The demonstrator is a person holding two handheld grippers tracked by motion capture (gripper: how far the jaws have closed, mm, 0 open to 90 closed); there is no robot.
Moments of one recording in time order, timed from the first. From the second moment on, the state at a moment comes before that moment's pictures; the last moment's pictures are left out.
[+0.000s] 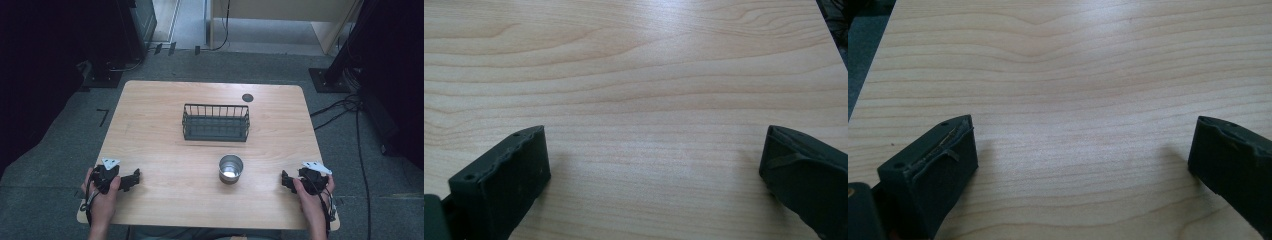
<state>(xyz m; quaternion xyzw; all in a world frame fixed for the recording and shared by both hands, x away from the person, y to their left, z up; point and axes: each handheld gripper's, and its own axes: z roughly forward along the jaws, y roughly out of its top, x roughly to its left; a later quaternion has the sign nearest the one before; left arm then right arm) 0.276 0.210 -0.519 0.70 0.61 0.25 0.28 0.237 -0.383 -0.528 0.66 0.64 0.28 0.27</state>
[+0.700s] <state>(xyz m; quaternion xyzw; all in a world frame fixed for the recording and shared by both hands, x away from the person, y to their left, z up) 0.276 0.210 -0.519 0.70 0.61 0.25 0.28 0.245 -0.353 -0.500 0.66 0.63 0.29 0.28</state>
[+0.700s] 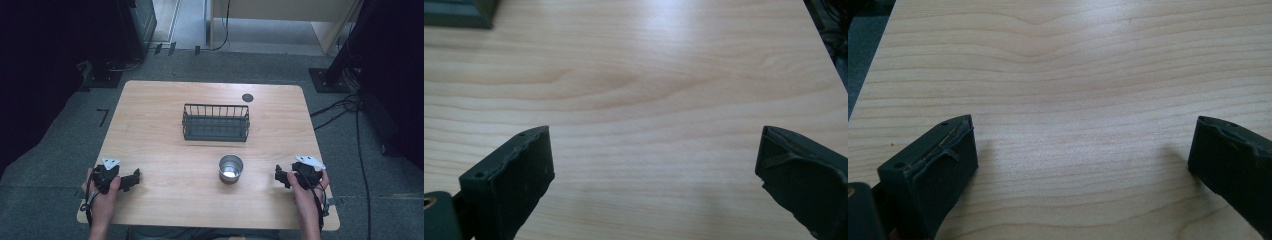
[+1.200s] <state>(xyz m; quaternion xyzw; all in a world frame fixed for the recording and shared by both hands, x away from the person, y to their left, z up) 0.276 0.210 -0.519 0.70 0.61 0.25 0.28 0.251 -0.308 -0.461 0.62 0.66 0.33 0.28</state>
